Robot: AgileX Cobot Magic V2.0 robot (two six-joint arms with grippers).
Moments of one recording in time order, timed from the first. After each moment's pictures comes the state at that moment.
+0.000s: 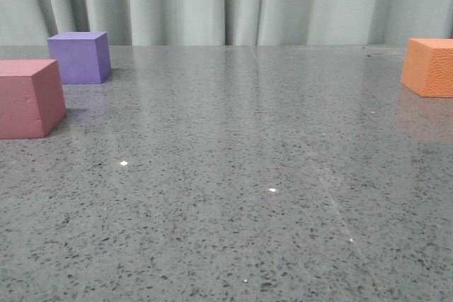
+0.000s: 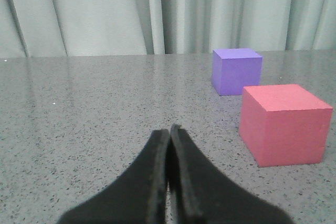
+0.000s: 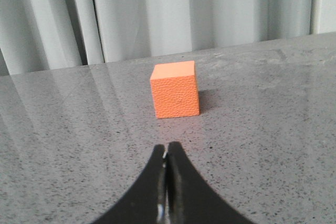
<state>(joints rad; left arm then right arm) -0.02 0.00 -0.01 0.13 0.08 -0.12 0.03 -0.01 0.00 0.04 0.08 0.15</state>
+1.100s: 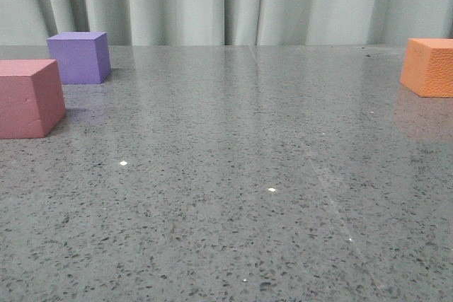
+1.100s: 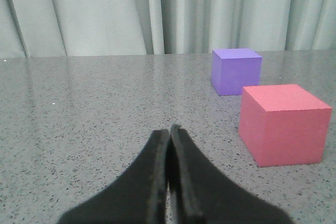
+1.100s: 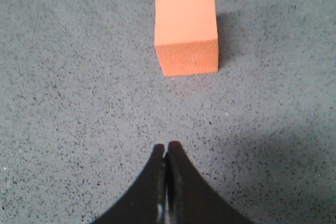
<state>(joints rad) -0.02 0.00 -0.01 0.13 0.08 -0.12 0.03 0.94 -0.79 0.08 0.59 0.15</state>
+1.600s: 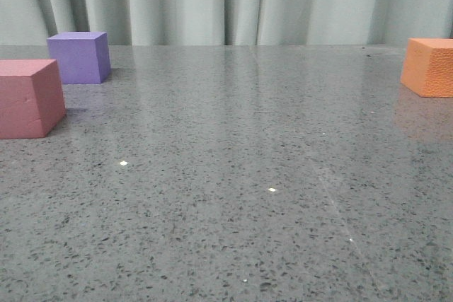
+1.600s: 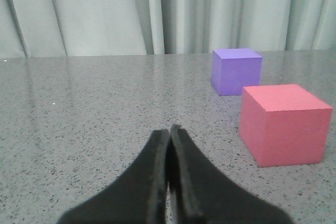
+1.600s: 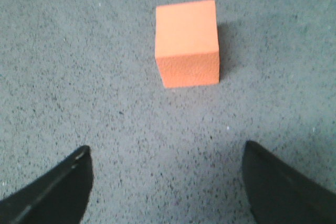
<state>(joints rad) -0.02 0.00 -0.01 0.13 0.08 -0.12 0.03 0.95 -0.79 0.08 0.54 0.15</state>
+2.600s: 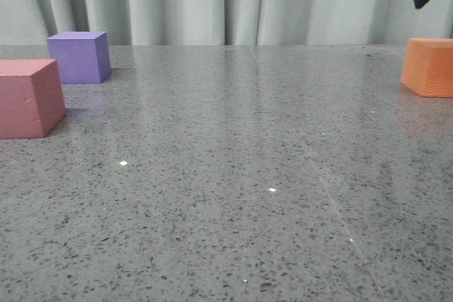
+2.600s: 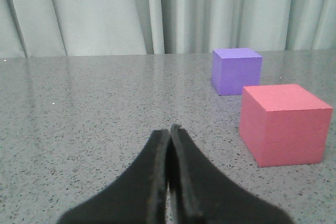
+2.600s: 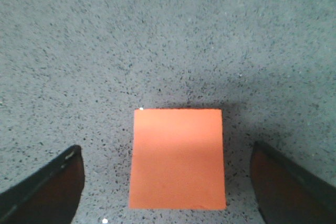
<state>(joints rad) -0.02 0.00 -0.01 0.13 0.08 -0.12 0.03 1.54 -1.27 -0.02 0.60 0.14</state>
